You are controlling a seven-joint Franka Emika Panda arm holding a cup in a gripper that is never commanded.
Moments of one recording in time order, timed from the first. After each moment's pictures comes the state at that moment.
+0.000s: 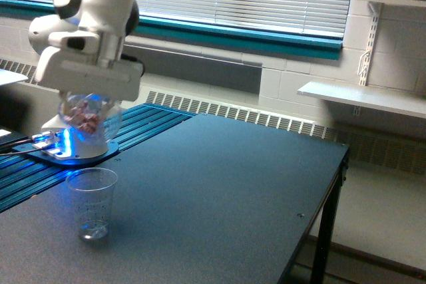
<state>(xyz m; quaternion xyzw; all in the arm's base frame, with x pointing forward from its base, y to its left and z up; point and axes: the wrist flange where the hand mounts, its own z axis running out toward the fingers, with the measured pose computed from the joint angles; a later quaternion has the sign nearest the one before) 0.263 -0.244 0.330 0.81 -0.57 0.05 0.13</state>
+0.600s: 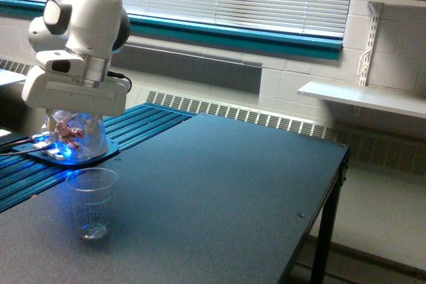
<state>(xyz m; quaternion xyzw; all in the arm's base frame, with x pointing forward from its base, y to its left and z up) 0.243 -0.247 0.298 0.81 -0.57 0.00 0.13</state>
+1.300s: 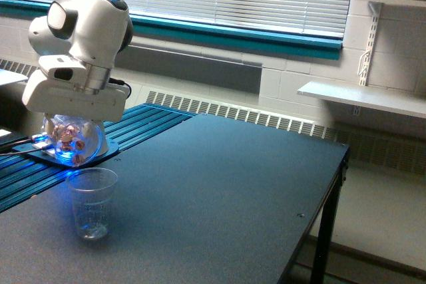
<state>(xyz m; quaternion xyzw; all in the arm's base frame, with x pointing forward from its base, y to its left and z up) 0.242 -0.244 0.285 0.81 -0.57 -0.05 0.16</state>
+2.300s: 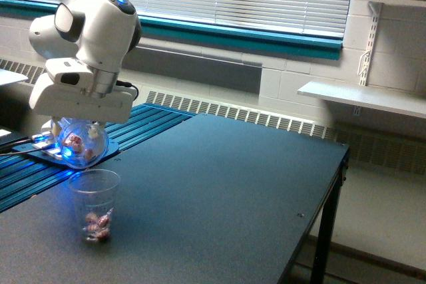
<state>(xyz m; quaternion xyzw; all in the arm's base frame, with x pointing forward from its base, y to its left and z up) 0.257 -0.242 0.280 0.80 -0.58 -0.07 0.15</state>
